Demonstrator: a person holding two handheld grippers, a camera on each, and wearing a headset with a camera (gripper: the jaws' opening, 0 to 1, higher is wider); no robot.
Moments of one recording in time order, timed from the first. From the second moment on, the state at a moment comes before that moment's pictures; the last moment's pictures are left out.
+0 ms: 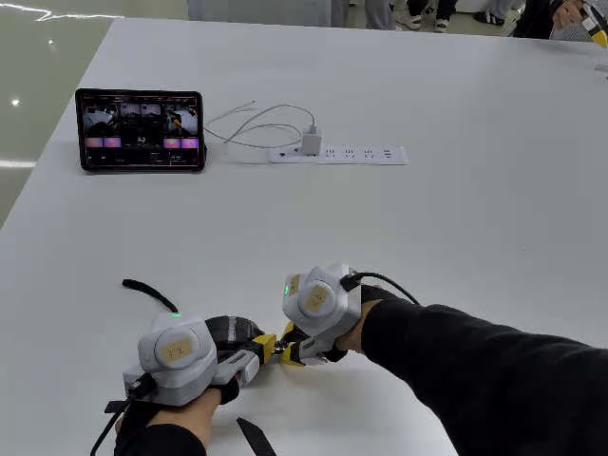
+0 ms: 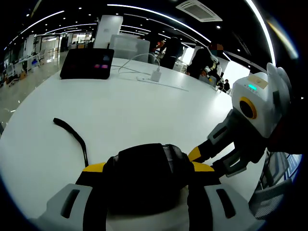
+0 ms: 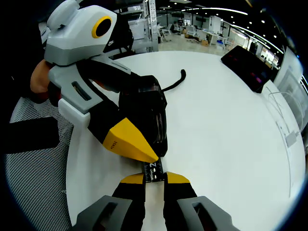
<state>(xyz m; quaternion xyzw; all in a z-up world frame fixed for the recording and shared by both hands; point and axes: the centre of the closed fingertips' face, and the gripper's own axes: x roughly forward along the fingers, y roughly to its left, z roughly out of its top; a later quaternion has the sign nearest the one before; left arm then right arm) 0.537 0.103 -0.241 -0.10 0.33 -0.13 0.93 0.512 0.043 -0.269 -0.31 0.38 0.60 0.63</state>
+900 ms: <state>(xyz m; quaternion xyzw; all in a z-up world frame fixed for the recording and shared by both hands) 0.537 0.102 -0.240 -0.10 0.34 -0.13 0.93 0.511 0.054 -0.269 -0.30 0.37 0.61 0.64</state>
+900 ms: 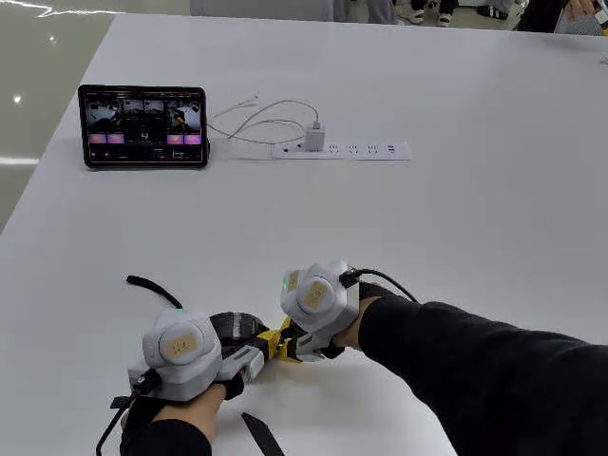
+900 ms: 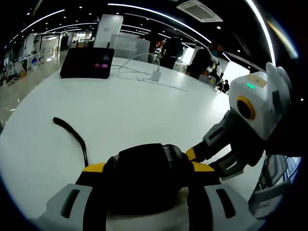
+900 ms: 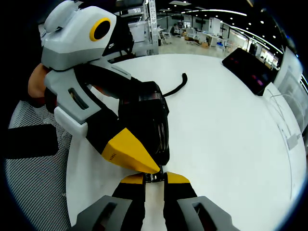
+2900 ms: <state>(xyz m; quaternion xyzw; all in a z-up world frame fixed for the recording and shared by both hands) 0.533 0.118 -0.215 -0.02 0.32 -0.23 0.92 0.520 0.008 -0.233 -0.23 0.34 0.55 0.72</state>
